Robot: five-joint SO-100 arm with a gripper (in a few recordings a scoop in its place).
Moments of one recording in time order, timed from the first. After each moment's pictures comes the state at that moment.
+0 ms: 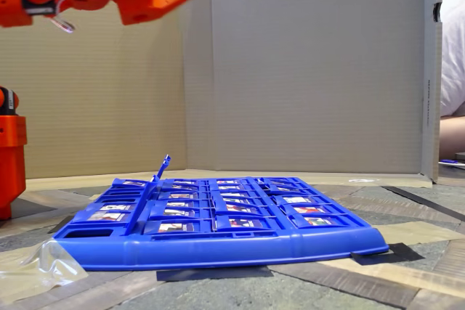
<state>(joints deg) -6.7 162.5 149.2 -6.9 -5.7</state>
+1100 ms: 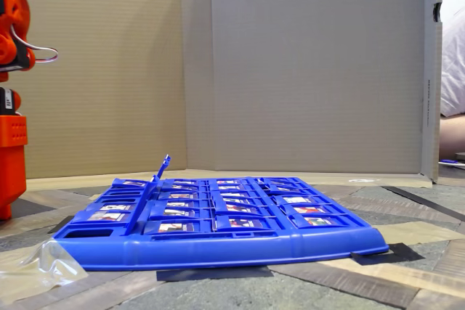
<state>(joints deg) 0.5 187.2 177.6 -89.9 10.6</state>
